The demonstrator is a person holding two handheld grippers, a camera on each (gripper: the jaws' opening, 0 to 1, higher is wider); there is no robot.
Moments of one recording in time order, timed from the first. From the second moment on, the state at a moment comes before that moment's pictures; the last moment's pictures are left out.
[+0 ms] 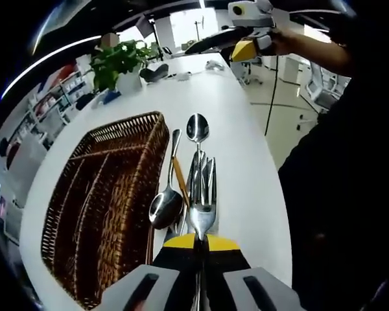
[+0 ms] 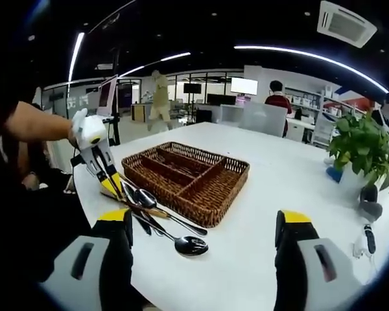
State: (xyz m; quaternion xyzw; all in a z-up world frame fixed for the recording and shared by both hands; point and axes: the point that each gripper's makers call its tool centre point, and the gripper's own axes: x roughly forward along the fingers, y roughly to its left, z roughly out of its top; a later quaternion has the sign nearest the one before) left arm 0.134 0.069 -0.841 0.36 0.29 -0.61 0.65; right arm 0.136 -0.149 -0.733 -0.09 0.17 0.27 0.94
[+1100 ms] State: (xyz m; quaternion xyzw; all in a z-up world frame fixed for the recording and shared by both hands) left arm 0.118 0.065 -0.834 0.36 0.27 -0.62 0.65; right arm 0.113 -0.001 -0.764 -0.09 0.17 0.49 0.85
